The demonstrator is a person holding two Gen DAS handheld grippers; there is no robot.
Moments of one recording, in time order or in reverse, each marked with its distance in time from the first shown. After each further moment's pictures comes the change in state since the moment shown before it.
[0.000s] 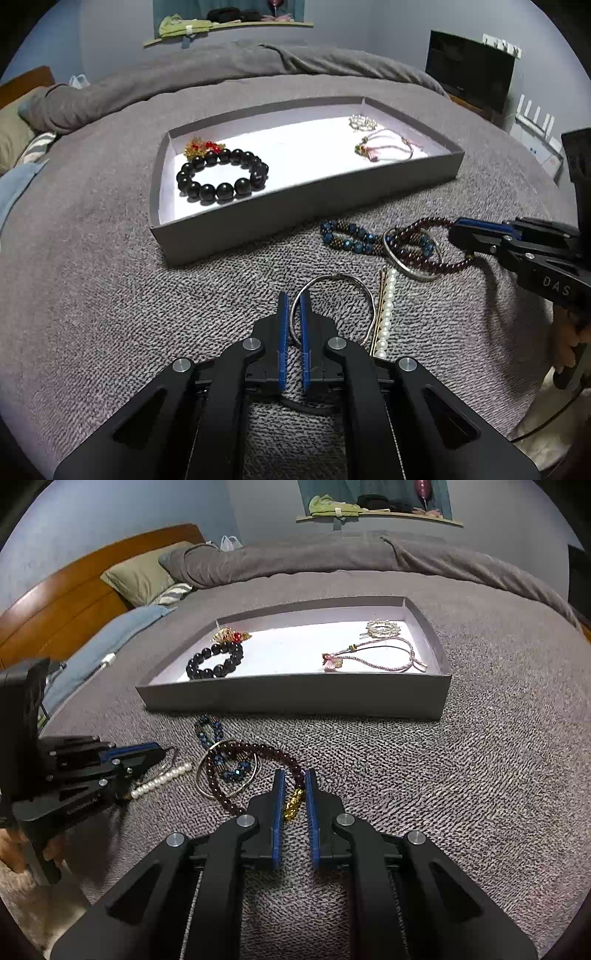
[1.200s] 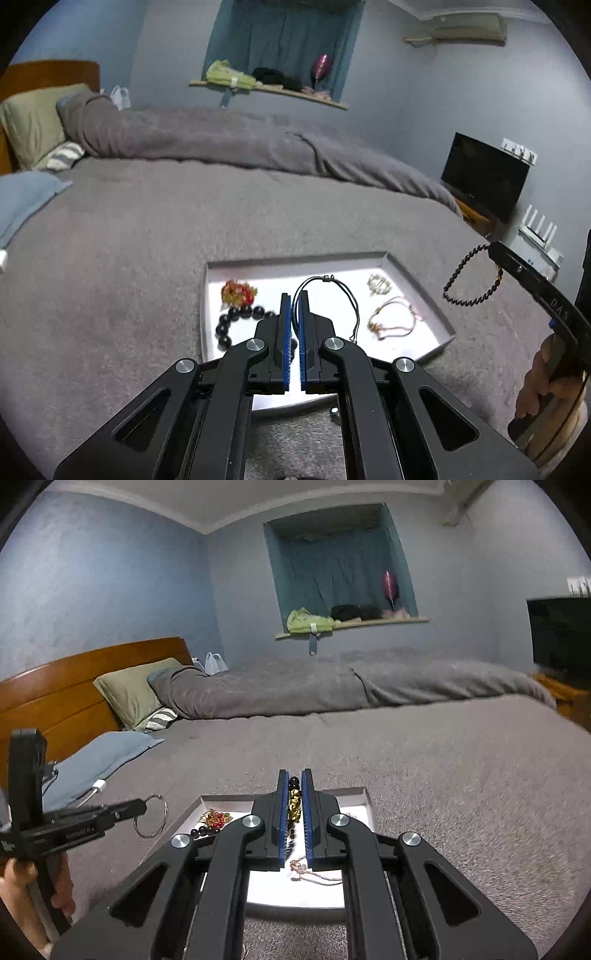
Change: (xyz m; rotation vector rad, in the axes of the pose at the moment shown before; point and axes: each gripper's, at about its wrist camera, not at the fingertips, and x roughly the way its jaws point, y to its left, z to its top) left arm -0.040 0.047 0.096 -0.206 -0.271 -0.022; right arm -0.056 -0.024 0.106 0.035 -0.434 -0.082
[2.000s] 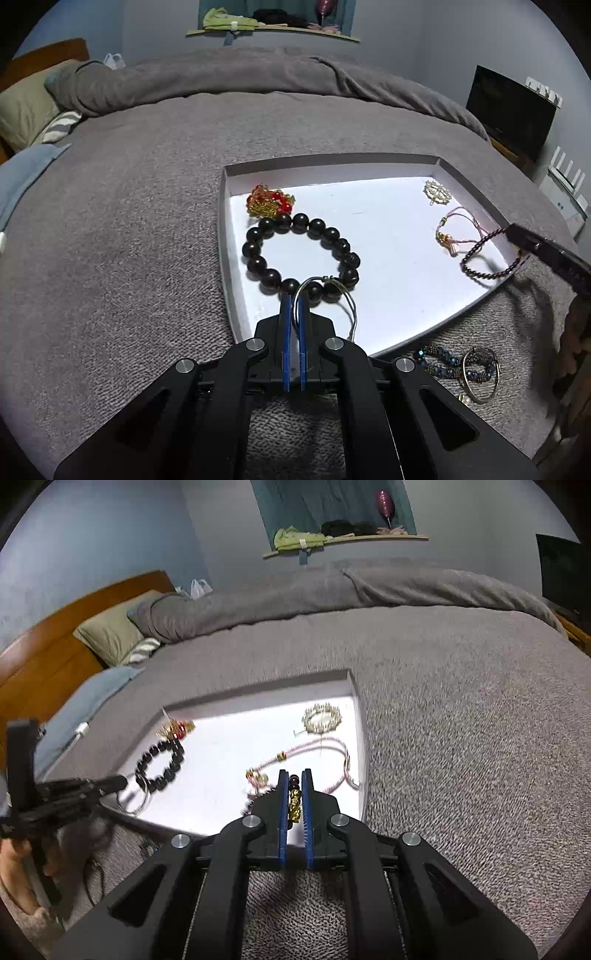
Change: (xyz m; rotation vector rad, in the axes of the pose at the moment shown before) left arm 0.057 0.027 -0.042 0.077 0.241 0.097; right arm 0.063 -0.023 -0.061 0.012 0.322 -0.024
